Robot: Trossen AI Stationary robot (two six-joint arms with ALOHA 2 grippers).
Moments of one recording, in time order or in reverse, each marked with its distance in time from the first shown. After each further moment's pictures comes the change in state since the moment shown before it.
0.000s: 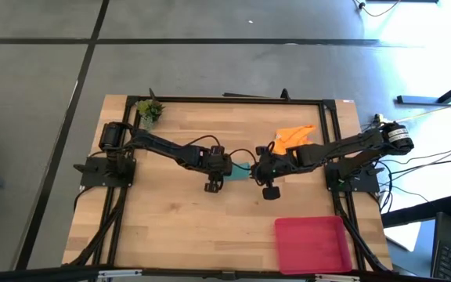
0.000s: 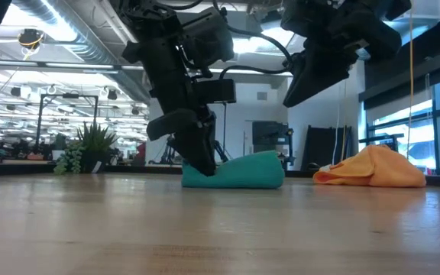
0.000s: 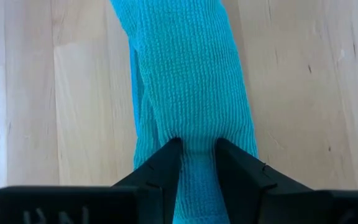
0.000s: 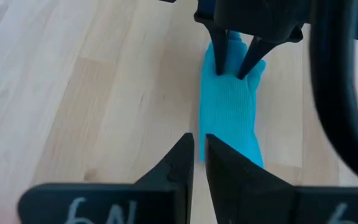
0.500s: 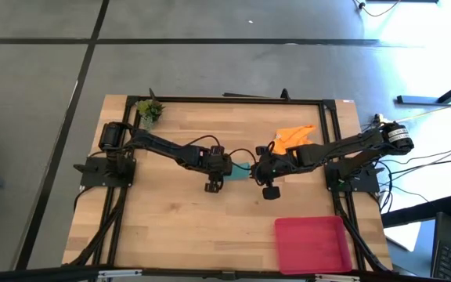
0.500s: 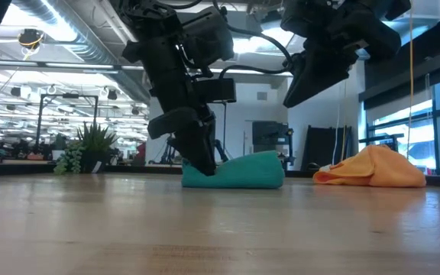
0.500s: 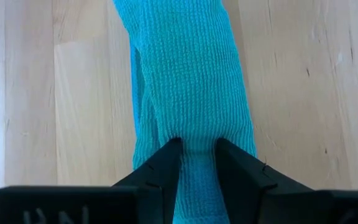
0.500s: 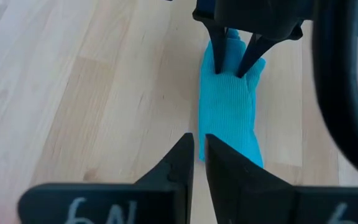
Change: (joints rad) left arm 0.000 -0.002 0.002 -0.003 0.003 -0.022; right arm 0.000 0.000 0.000 -0.002 0.000 0.003
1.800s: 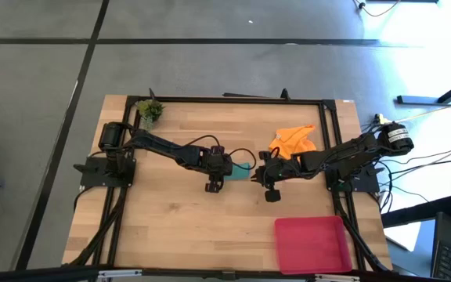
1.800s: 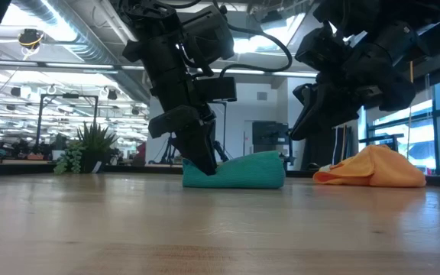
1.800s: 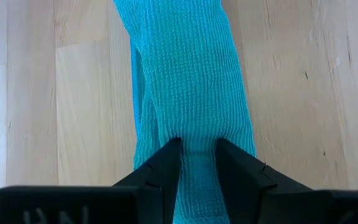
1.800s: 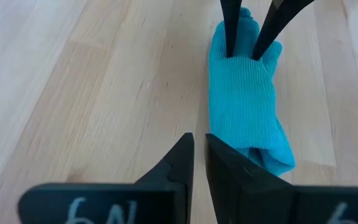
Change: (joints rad) left arm 0.000 -0.002 0.001 0.003 0.000 0.000; right arm 0.000 0.001 -0.274 0.387 0.000 -0.003
